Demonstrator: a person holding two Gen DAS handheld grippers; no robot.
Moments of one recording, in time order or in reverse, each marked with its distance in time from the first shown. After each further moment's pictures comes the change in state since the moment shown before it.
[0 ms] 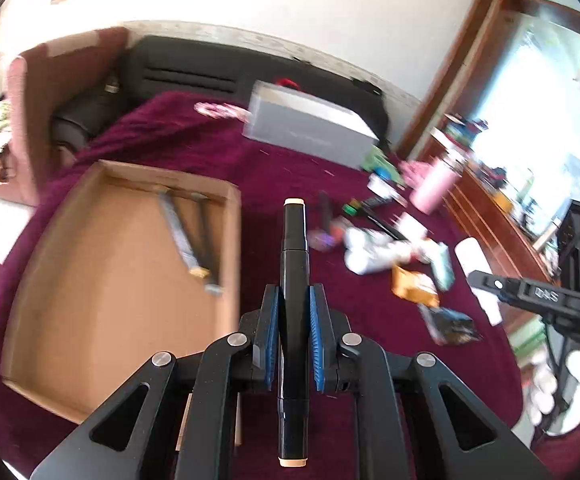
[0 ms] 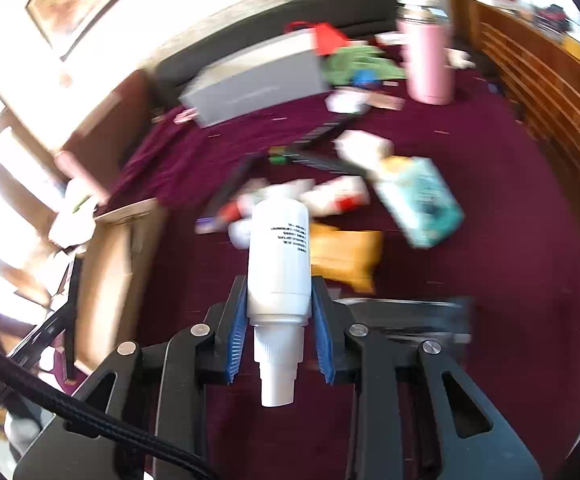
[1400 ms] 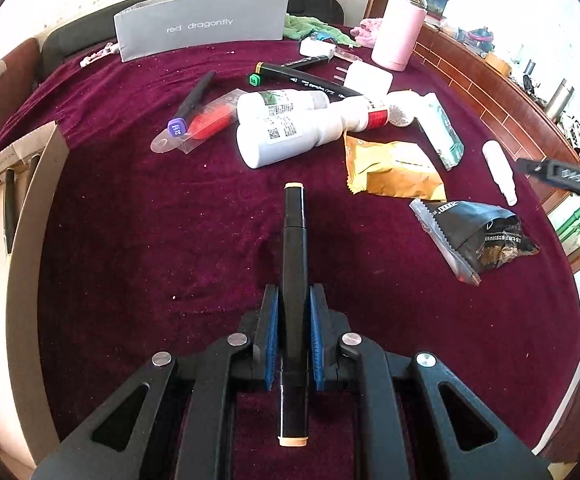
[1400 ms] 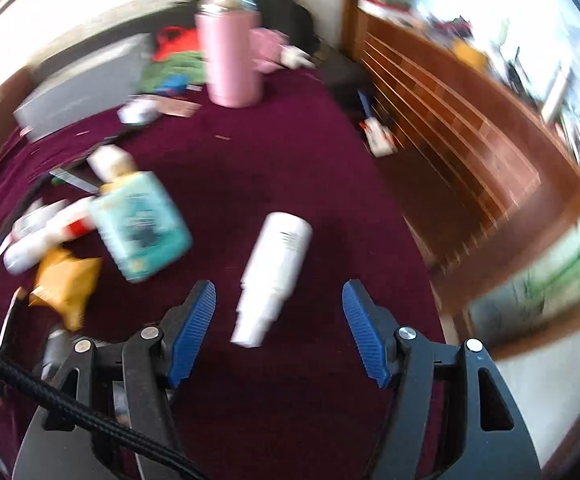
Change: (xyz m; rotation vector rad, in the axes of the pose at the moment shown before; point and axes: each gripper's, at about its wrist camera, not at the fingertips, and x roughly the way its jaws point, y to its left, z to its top) left arm 0.162 -0.133 -0.065 0.301 0.325 0.019; right arm -0.004 -0.183 0.008 0.072 -0.030 -0.517
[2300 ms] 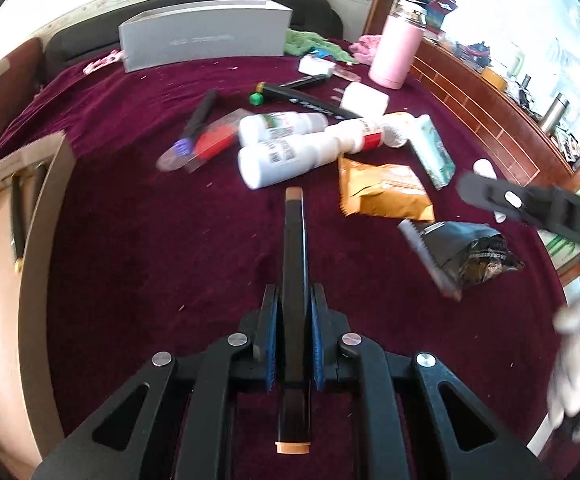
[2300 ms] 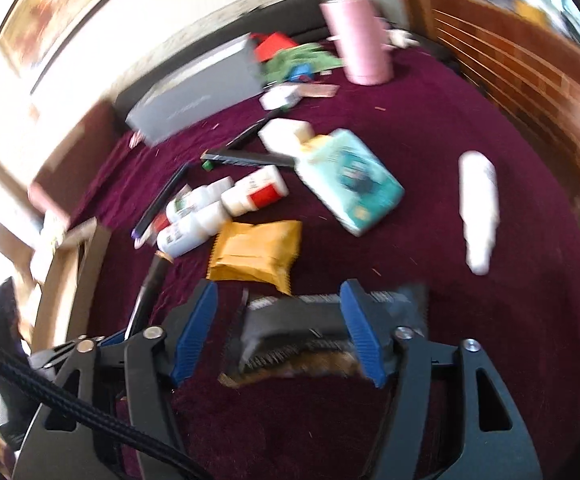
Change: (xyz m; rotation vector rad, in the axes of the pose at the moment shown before) left arm -0.016 0.005 0.003 -0.031 -0.038 -0.023; right arm -0.037 0.113 -0.034 0.027 -0.014 0.403
